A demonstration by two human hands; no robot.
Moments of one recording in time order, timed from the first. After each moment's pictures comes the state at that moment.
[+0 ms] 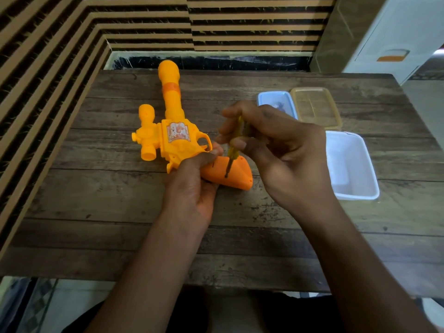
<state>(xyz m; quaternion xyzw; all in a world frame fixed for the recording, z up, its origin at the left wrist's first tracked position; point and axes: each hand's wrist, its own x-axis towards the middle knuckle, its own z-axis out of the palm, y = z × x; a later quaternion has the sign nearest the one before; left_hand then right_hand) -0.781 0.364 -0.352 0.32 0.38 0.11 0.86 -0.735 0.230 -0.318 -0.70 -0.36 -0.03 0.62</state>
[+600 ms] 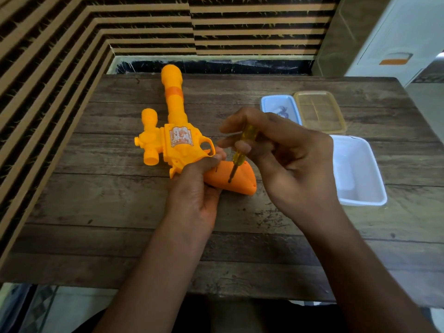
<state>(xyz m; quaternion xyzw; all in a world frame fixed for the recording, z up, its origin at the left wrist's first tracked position) -0.783 0.362 -0.348 0.32 0.38 0.12 0.86 -0.737 0.231 -0.318 -0.70 -0.35 -0.03 0.62</state>
